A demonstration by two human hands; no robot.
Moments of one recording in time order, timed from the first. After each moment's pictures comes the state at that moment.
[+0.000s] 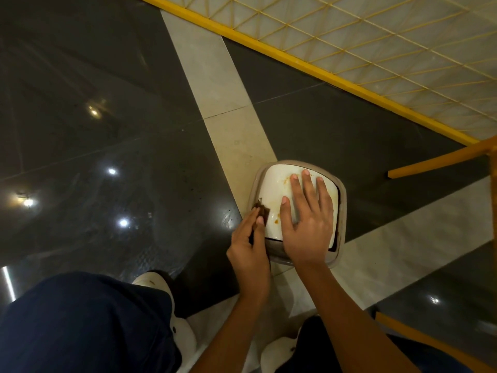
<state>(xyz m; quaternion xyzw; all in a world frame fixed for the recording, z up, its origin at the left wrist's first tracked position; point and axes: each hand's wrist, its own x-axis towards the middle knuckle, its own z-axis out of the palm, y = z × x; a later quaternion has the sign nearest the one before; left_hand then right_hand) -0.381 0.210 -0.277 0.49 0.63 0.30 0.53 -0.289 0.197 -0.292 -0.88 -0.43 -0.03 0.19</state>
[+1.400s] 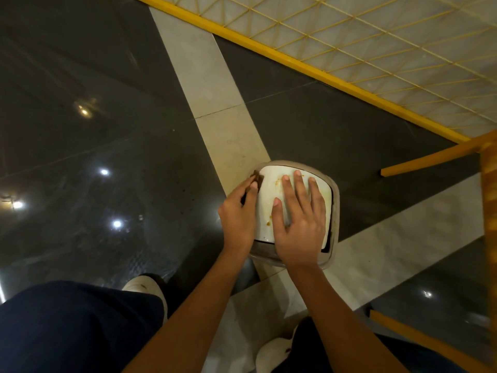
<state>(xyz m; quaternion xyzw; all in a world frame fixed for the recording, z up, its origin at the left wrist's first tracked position) -0.355 0.271 -0.283 0.56 0.57 0.26 0.54 -0.289 0.196 -0.298 -0.88 -0.43 -0.04 0.20</state>
